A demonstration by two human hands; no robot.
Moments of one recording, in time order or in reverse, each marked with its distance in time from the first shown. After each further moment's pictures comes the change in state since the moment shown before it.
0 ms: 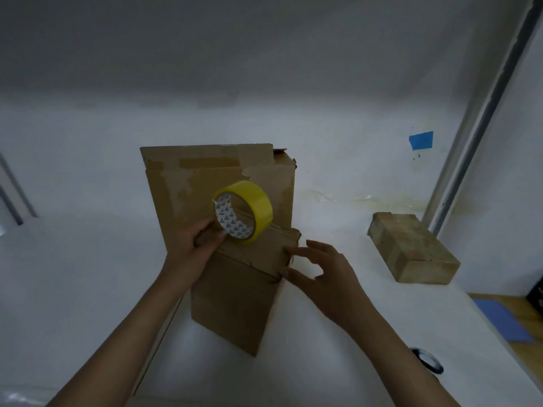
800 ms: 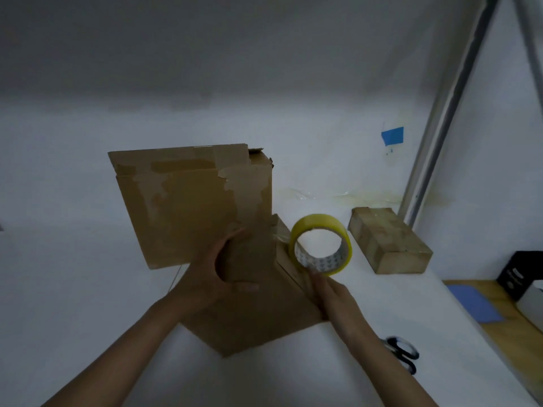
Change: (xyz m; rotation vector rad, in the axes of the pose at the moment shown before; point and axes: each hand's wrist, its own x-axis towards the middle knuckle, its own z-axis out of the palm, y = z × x) left_hand -0.008 -0.018 0.050 0.156 -0.365 0.093; right_hand -0.030 0.044 -0.012 0.426 -0.052 0.577
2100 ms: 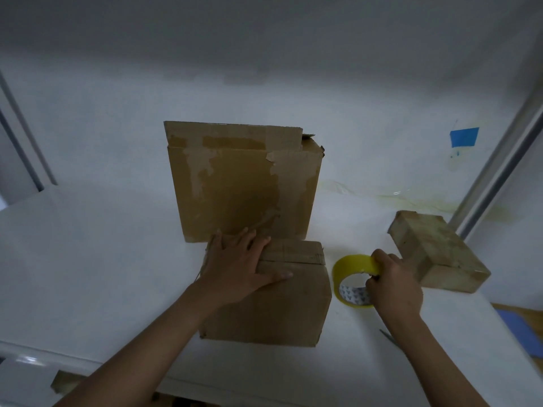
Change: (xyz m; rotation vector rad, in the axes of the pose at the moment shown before) left_hand -0.008 -0.014 -0.009 0.773 -0.205 -0.227; right_hand 0.073 0.020 -0.005 -0.880 0.487 -0.393
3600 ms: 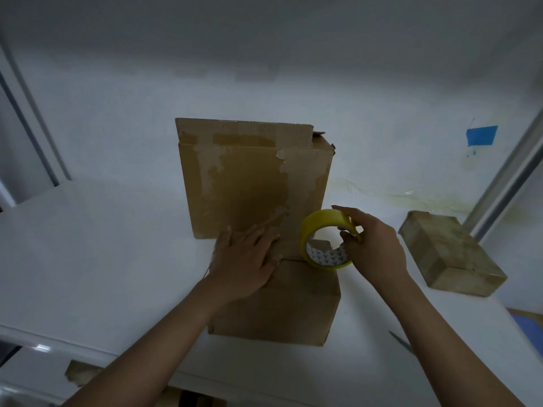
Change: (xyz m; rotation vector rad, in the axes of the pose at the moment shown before) left_hand 0.000 -0.006 0.006 -0.045 0.108 0.027; right_hand 0.029 -0.081 -0.040 0.297 -0.083 -0.141
